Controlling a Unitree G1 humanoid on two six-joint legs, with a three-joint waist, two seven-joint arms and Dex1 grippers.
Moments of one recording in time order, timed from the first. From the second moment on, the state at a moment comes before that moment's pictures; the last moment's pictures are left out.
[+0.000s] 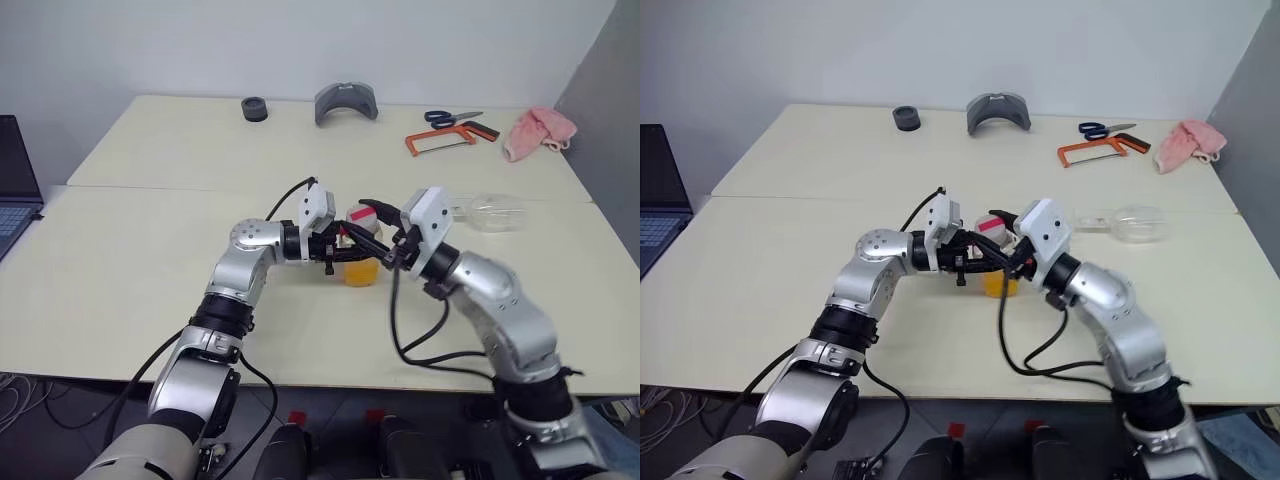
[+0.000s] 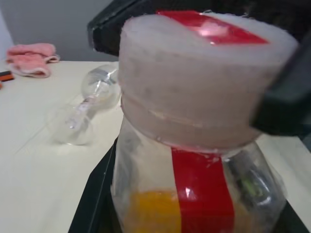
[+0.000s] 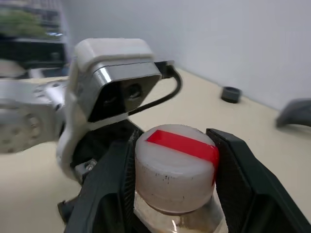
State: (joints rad) left arm -0.81 0.29 -0.14 0.48 -0.28 0.08 -1.31; right arm -0.54 -0.41 0.16 -0.30 0.36 0.44 0.74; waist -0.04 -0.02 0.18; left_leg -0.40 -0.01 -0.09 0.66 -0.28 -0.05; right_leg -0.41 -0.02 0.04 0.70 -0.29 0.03
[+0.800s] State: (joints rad) left arm -0.83 0.30 -0.11 0.47 -0.29 0.12 -1.32; right arm -0.50 -0.38 0.12 -0.43 0.36 0.52 0.59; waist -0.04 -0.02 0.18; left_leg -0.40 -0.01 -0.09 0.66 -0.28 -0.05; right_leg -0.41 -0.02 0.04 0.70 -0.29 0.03
